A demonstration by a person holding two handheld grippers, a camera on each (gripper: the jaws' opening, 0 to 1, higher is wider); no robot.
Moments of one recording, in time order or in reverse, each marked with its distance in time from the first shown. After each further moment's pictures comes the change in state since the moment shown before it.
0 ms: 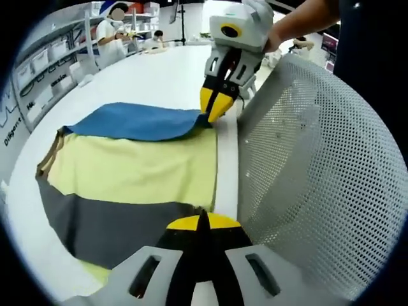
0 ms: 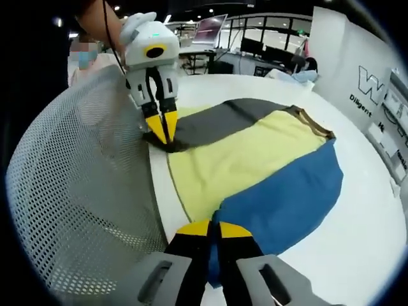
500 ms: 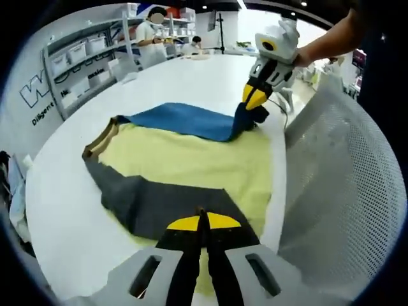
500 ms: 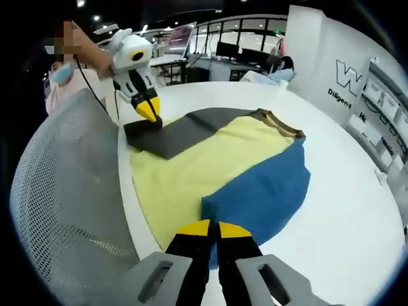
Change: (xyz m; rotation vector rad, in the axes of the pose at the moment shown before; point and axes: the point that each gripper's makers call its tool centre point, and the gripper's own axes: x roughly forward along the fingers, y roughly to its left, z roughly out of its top) left arm -0.058 0.085 -0.011 -0.125 -0.046 0.216; right arm -0.019 -0.065 0.020 0.020 -0.019 -0.129
